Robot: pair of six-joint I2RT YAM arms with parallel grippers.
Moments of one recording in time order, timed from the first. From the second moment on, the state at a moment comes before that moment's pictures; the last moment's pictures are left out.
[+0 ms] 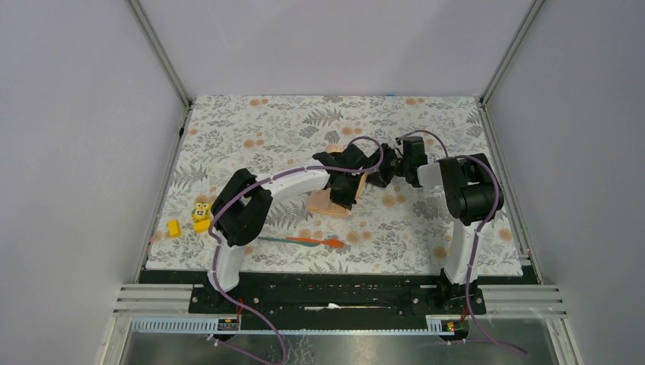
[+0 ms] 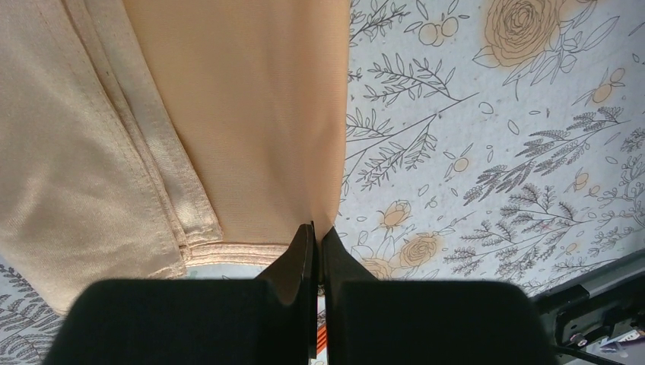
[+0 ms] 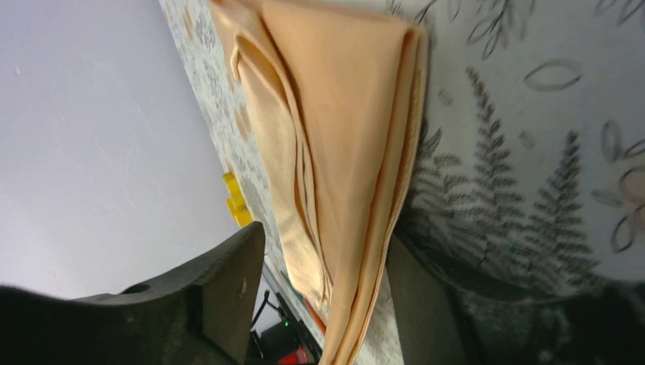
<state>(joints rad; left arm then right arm) -0.85 2.03 1.55 -0.68 0.07 -0.55 0.19 2.02 0.97 0.33 -0.71 1.03</state>
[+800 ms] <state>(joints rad) -0.85 1.98 1.51 -0.61 0.12 -0.58 0.17 2.07 1.07 0.22 -0.60 0.91</state>
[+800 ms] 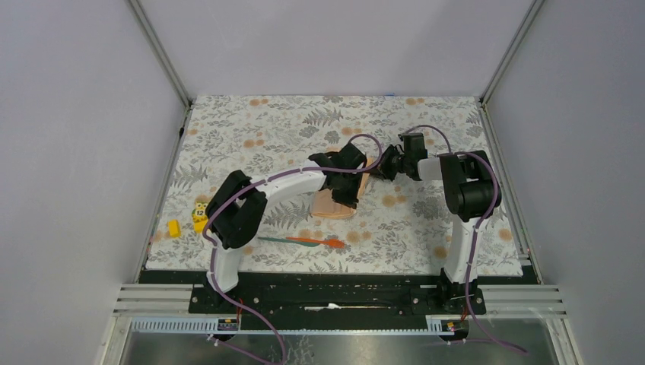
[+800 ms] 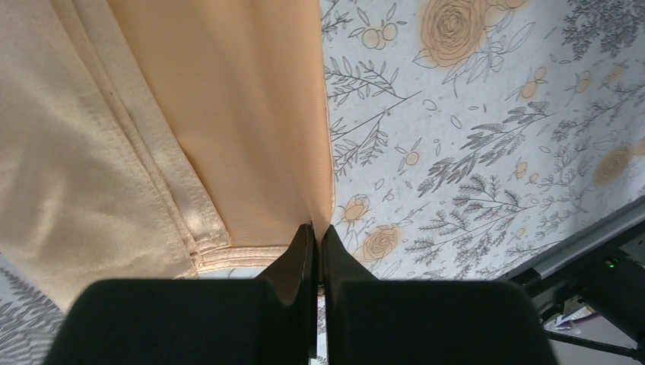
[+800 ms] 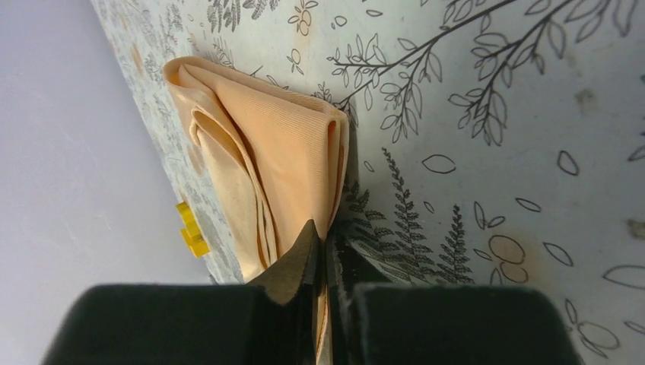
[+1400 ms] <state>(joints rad) -0.86 1.98 1.32 -0.26 0.26 -0.73 0.14 1.98 1.12 -0.04 -0.52 0.73</state>
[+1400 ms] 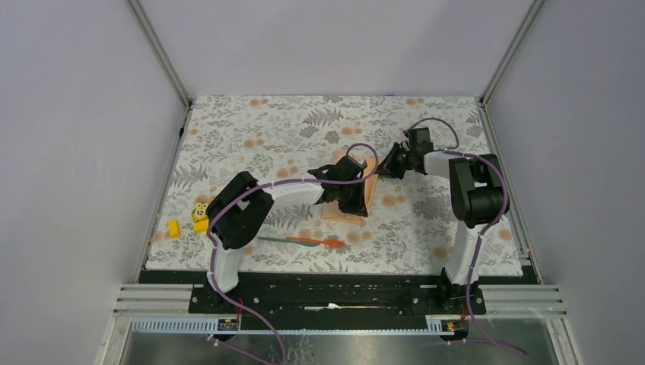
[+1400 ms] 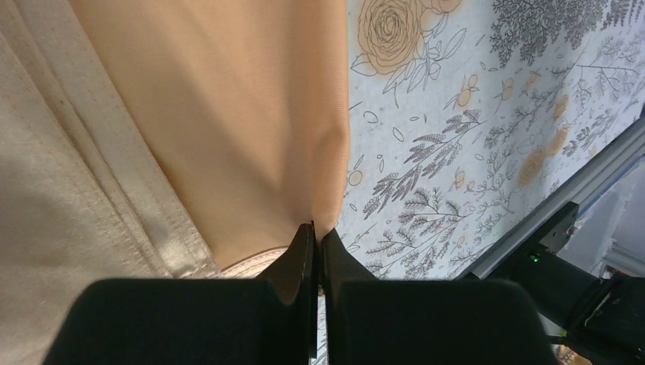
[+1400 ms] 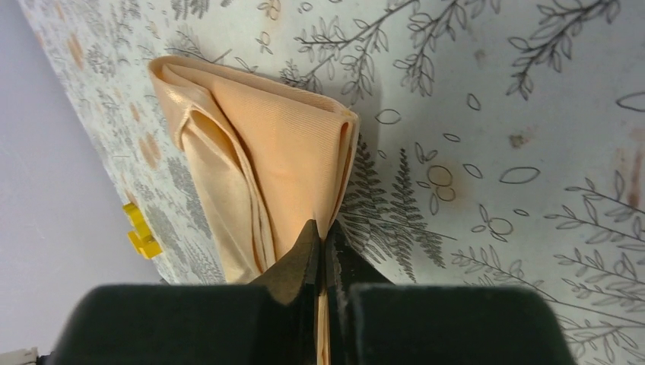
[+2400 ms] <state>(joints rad) -0.77 1.74 0.86 0.24 0.38 -0.84 0.43 1.96 1.47 -0.50 -0.10 0.72</state>
